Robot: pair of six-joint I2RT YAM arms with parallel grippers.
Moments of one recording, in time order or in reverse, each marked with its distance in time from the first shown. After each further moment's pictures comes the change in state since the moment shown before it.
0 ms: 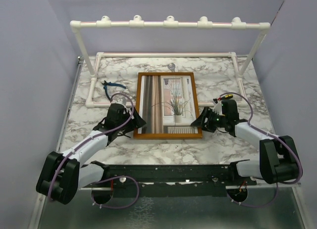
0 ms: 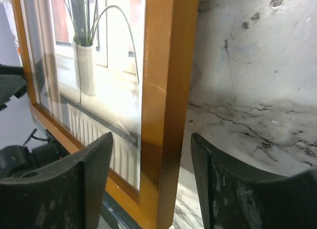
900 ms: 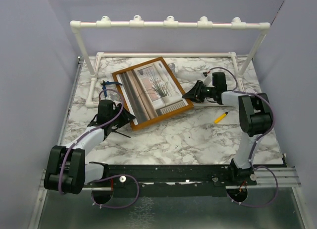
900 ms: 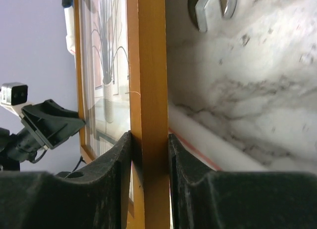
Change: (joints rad) left arm 0.200 0.078 0.020 0.069 0.077 -0.022; right arm -0.002 0.655 0.613 0.200 -0.218 0.118
